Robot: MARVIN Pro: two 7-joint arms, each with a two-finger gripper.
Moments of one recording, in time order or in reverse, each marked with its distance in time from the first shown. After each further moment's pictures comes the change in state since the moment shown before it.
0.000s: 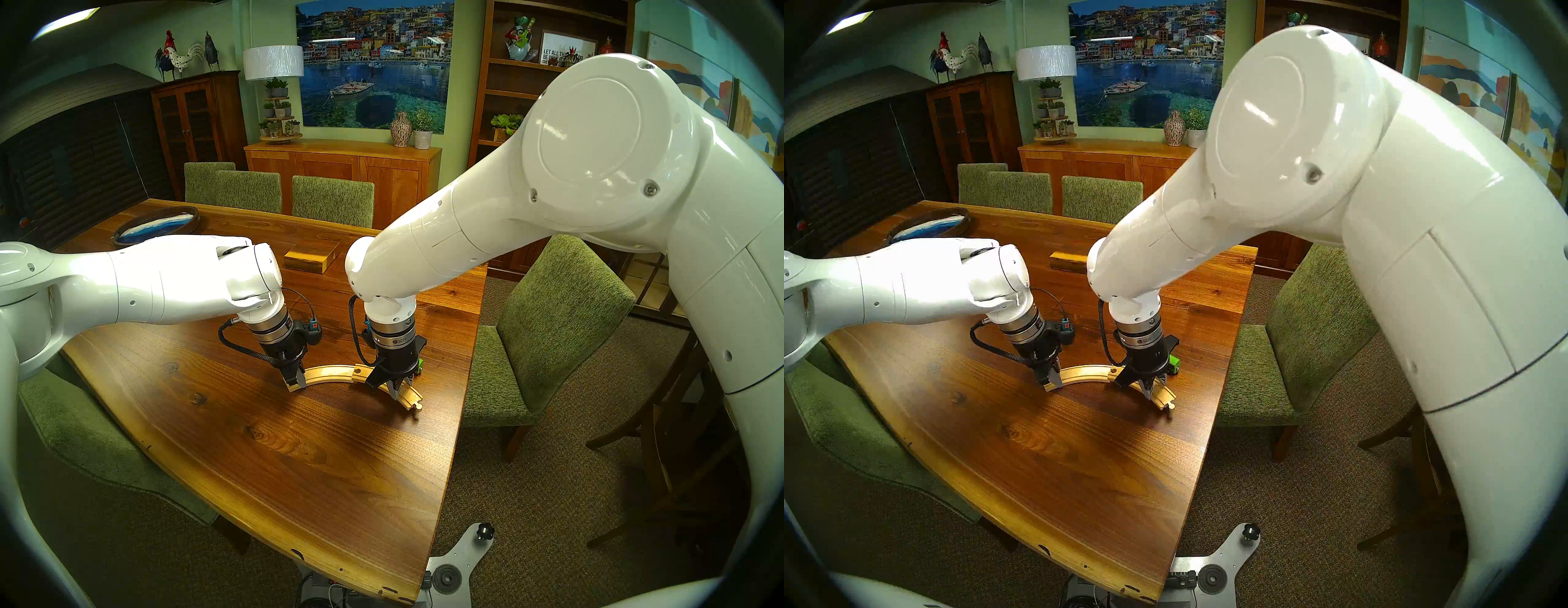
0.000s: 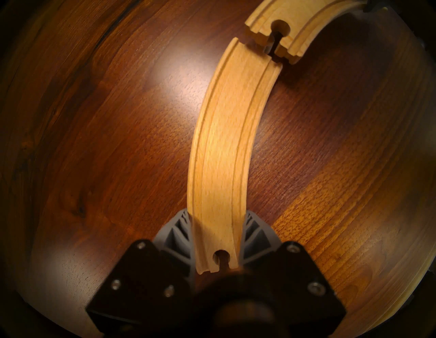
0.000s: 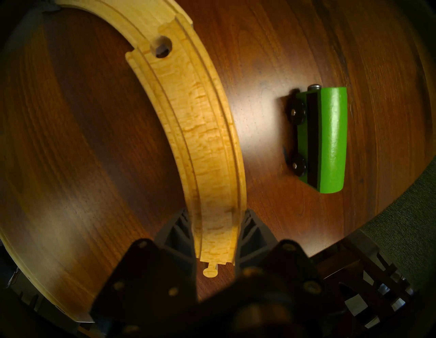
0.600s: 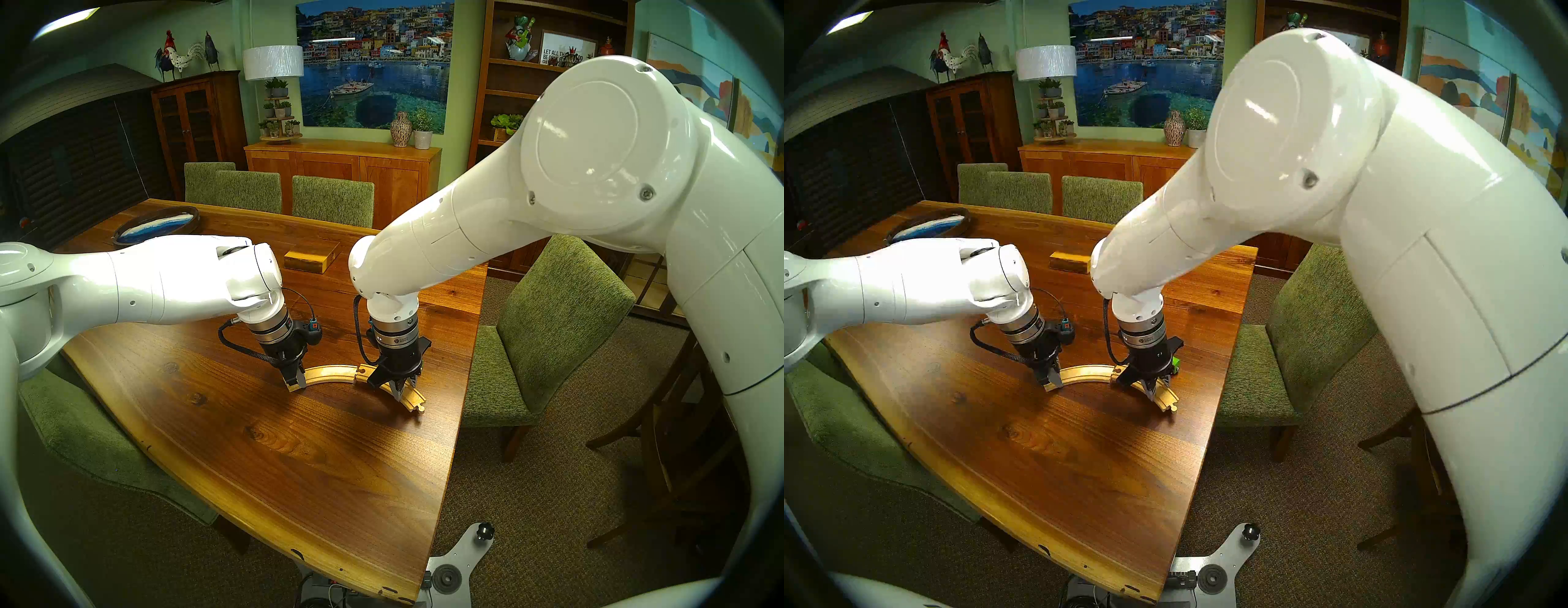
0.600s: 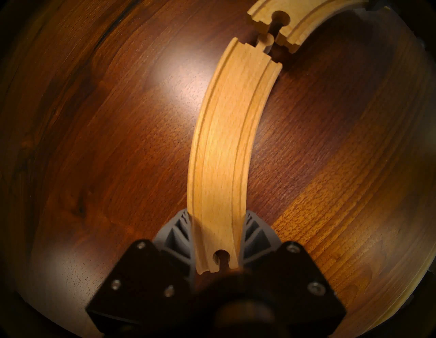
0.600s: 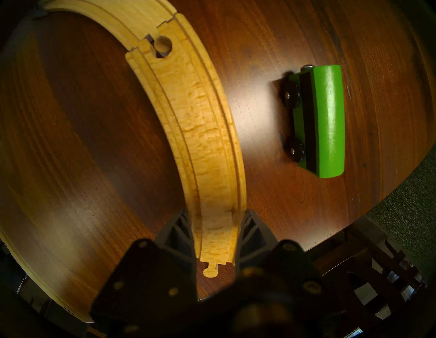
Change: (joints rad) left arm 0.001 0.000 -0.002 0.000 0.002 0.001 -0.001; right arm -0.004 -0.003 -0.013 0.008 0.075 0.019 -0.031
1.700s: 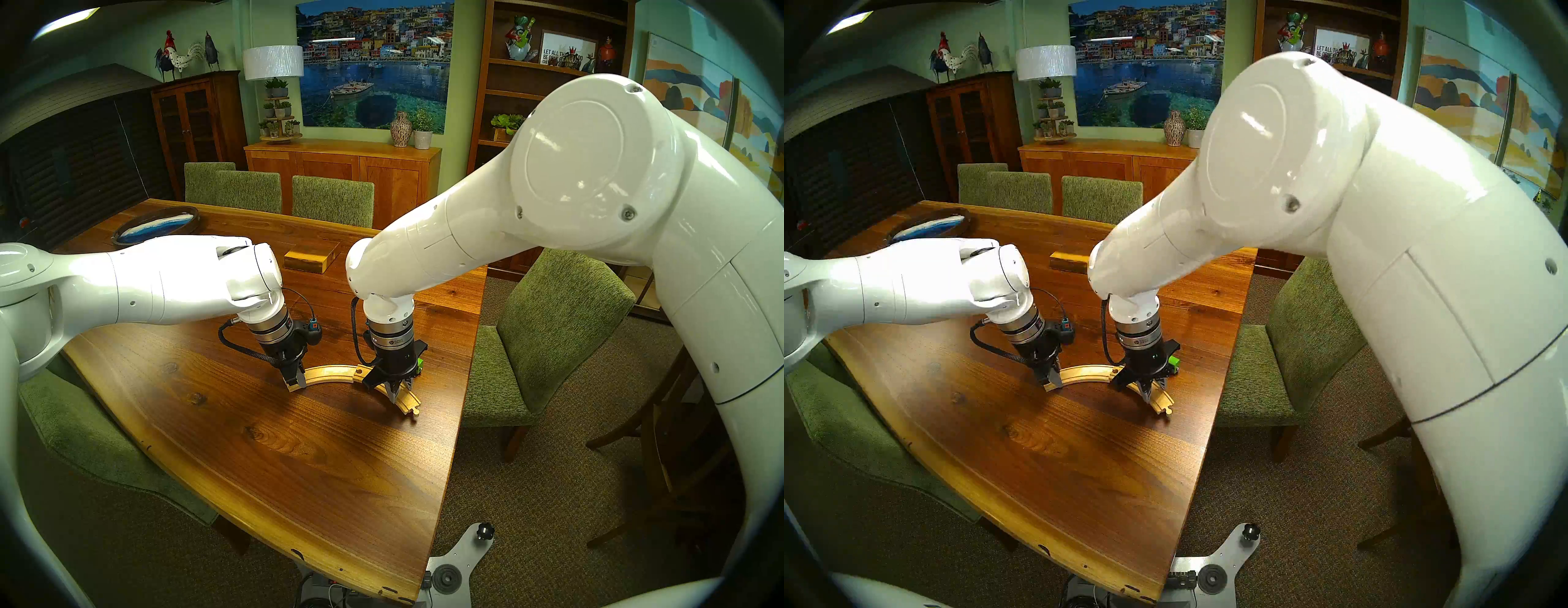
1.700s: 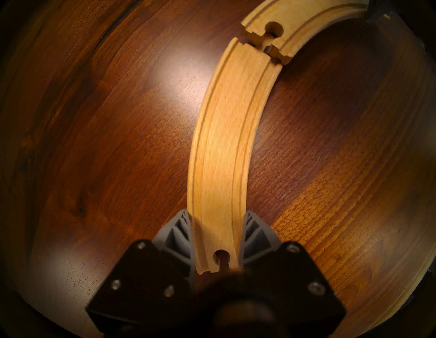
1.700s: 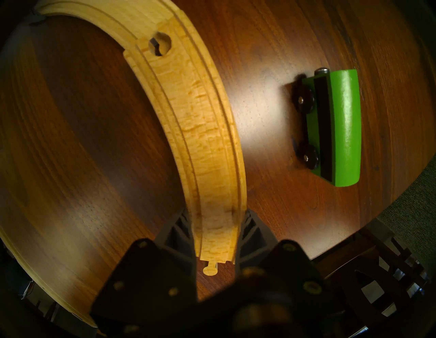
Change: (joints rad) left arm 0.003 0.001 -0.005 0.000 0.004 0.002 -0.002; right arm -0.048 -0.012 0.001 0.069 0.010 0.031 0.003
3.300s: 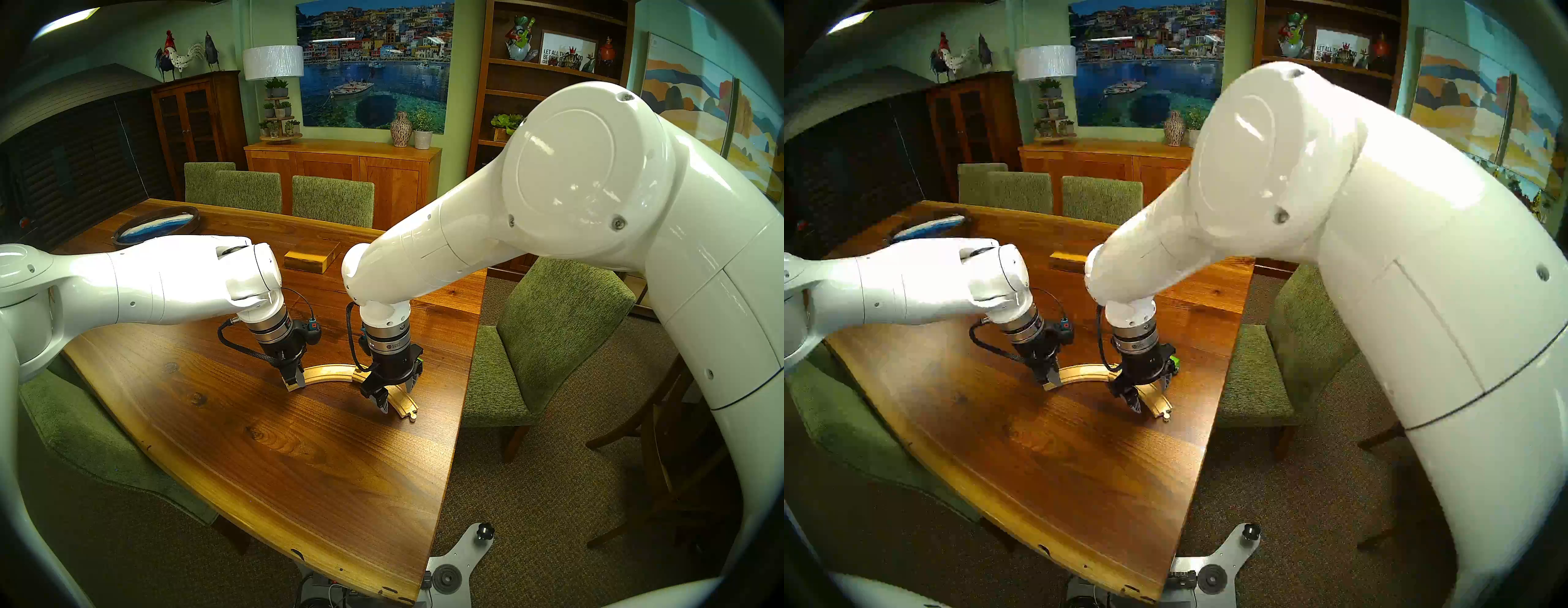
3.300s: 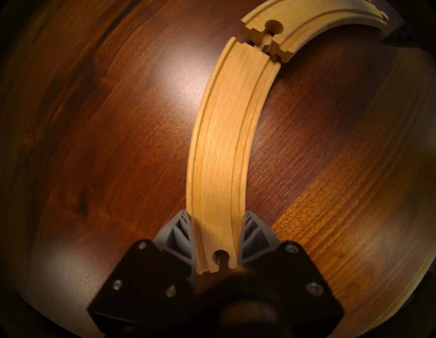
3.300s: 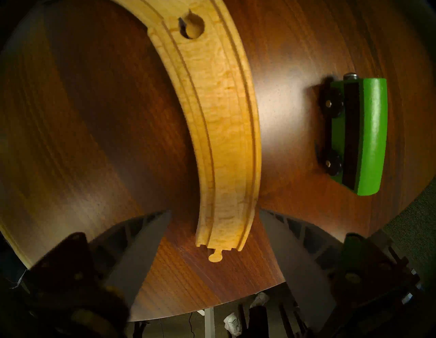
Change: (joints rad) left arm 0.005 0.001 -0.008 0.004 0.012 0.004 -0.006; right arm -0.010 -0.015 -0.004 0.001 -0.079 0.003 0.081
